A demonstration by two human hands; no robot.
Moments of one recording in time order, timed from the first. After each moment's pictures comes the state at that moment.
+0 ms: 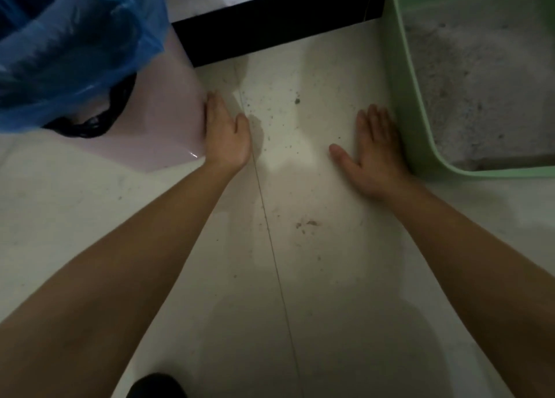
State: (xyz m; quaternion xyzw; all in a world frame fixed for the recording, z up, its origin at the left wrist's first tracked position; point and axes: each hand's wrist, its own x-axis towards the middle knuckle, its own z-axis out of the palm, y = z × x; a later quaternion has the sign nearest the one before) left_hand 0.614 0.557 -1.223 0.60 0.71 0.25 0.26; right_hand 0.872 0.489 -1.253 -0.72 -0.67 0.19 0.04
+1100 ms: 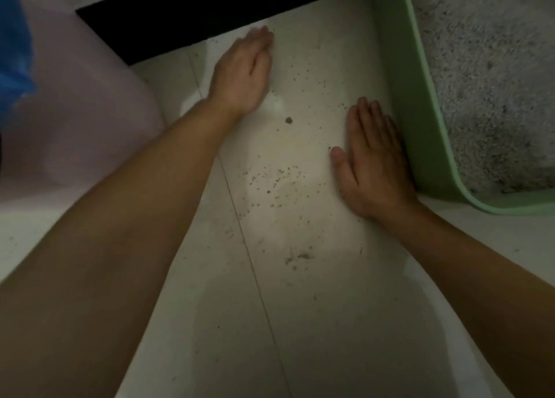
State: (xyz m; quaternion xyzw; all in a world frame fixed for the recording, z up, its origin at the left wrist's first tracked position) left_hand 0.679 0.683 -1.247 0.80 0.52 0.13 0.26; right_hand 0.872 0.504 -1.266 -0.72 -0.68 0.12 0.06
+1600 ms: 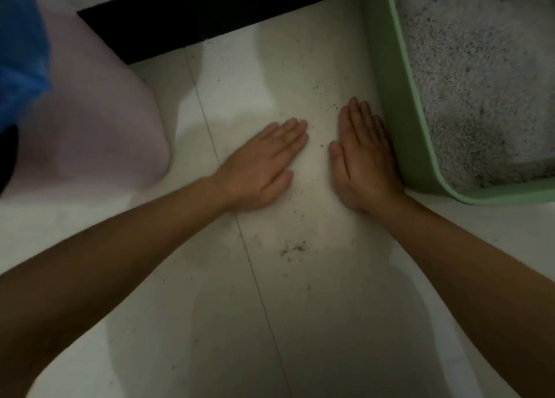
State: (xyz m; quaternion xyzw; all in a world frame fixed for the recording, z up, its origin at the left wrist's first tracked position) left_hand 0.656 0.570 -1.256 0.95 0.25 -0.01 0.17; right_hand 0.872 0.506 -1.269 -0.72 -0.68 0.13 0.07
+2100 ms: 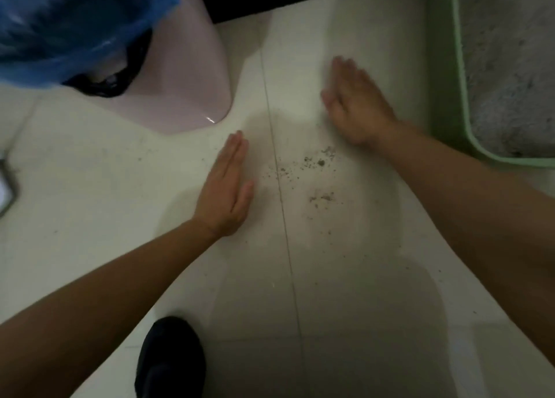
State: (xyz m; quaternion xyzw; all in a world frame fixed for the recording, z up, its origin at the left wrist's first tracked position) left_hand 0.554 0.421 -1.228 0.80 0.55 0.13 0.21; right_hand 0.828 0.546 -1.243 -0.60 -0.76 0.25 0.05
